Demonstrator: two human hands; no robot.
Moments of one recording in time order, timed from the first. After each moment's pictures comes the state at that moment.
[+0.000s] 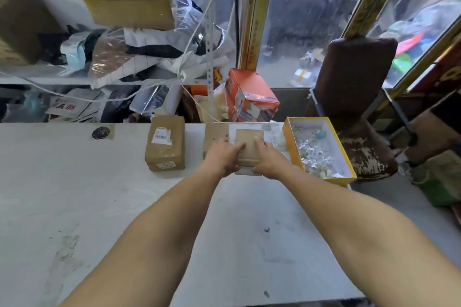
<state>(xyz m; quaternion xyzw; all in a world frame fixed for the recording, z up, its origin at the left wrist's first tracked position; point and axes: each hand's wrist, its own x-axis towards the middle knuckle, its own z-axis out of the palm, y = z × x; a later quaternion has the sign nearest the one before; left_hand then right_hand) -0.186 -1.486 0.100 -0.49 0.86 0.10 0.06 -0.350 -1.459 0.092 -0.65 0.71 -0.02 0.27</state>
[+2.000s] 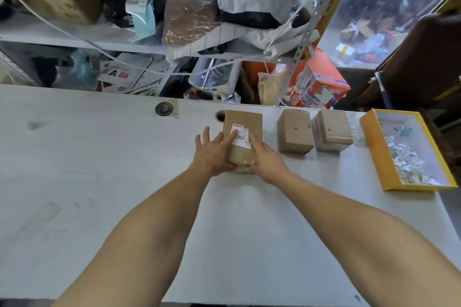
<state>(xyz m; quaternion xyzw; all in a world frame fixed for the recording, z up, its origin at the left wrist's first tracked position) 0.088 -1.537 0.023 -0.58 0.79 0.19 0.08 -0.094 -1.511 0.021 -0.70 0.66 -0.03 0.28</state>
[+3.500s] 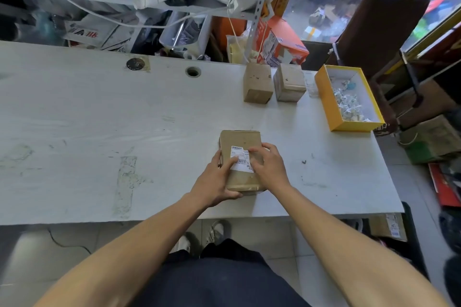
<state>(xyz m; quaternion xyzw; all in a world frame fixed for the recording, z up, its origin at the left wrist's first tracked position) 0.037 -1.282 -0.014 -0.50 0.78 0.37 -0.10 -0.146 -1.278 0.033 -0.57 0.74 -0.21 0.29</state>
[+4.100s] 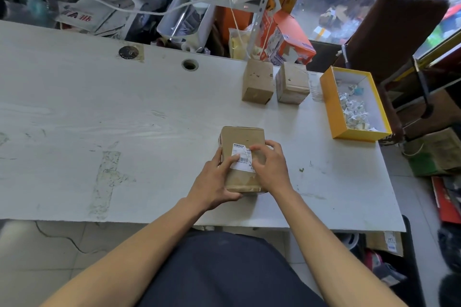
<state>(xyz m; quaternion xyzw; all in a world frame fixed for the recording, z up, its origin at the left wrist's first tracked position) 0.001 -1.289 -0.033 -0.51 0.75 0.38 -0.19 -0.177 -1.299 0.022 -0.58 0.74 -0.22 0.27</state>
